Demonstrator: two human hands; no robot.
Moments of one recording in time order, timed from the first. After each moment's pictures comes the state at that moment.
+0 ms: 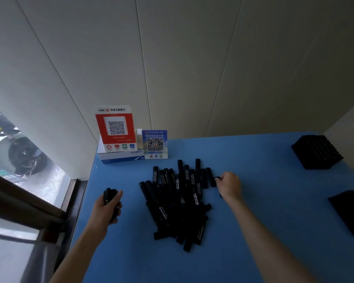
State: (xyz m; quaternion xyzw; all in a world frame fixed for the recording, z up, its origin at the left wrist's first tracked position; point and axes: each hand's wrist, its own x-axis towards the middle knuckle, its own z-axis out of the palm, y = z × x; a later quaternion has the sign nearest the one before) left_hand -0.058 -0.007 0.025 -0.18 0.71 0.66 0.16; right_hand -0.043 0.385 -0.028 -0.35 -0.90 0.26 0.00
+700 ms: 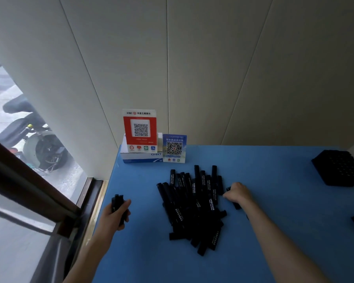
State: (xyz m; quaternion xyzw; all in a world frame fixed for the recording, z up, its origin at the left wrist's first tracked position) left_hand -0.028 -0.044 0.033 -0.17 0.70 0.67 0.15; right_hand -0.054 0.367 -0.005 -0.29 -0.92 0.17 -0.21
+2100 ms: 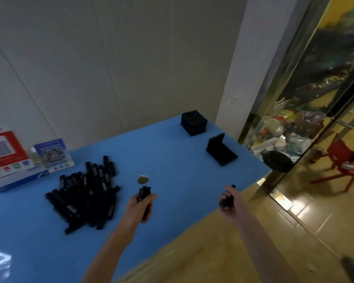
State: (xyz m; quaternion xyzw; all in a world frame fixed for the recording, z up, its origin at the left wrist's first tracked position) left_hand 0.175 0.259 0.073 0.09 0.69 0.62 0.37; right_hand 0.361 0.496 0.054 -0.42 -0.23 0.86 0.20
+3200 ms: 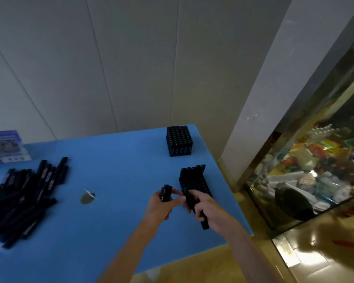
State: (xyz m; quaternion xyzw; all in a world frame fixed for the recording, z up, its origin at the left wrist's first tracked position) left_hand 0.214 0.584 0.050 0.04 0.68 0.66 0.32; right_hand 0.295 0.743 0.071 -0.21 -0.66 0.71 -0.13
